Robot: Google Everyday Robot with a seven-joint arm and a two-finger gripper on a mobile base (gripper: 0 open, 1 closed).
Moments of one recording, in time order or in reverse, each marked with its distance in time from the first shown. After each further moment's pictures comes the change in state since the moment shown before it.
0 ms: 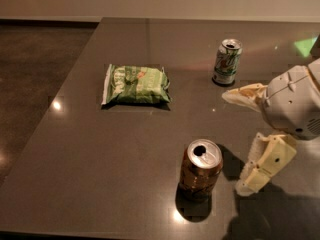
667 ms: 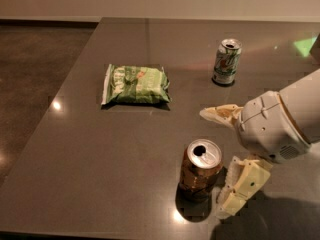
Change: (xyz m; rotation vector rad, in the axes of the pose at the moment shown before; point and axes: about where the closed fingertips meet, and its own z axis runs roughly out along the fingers) arm -0.013 0.027 0.041 -0.046 -0.061 -0.051
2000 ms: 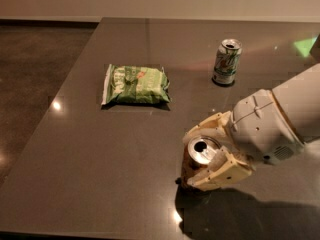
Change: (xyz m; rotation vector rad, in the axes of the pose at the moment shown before) arm -0.024 0.012 0.004 -0.042 -0.051 -0.028
